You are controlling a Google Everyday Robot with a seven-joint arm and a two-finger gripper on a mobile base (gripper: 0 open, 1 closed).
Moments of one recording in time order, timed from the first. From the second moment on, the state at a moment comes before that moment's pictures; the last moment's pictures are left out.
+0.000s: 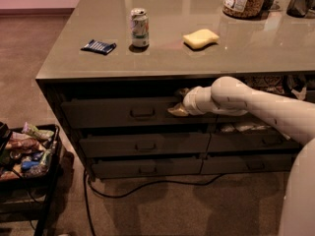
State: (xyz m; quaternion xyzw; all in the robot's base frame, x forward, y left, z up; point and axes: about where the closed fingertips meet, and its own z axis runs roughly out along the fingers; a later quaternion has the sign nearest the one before) arm 0.722 -0.083 0.650 -0.57 0.70 0.05 0.43
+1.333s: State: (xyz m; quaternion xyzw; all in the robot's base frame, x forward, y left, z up) arm 0.709 -0.076 0.649 -0.58 0.69 0.05 0.43
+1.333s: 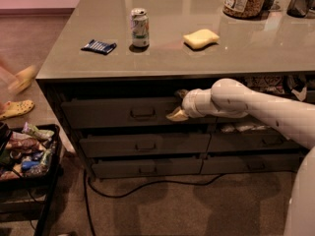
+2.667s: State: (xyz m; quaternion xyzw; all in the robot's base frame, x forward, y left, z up) arm 0.693 -0.074 0.651 -0.58 0.69 0.07 0.42
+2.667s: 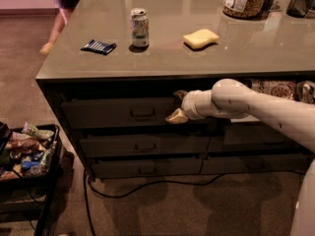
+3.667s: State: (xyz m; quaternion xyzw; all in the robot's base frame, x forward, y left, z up) arm 0.692 -0.074 0.657 -0.58 0.69 0.07 0.42
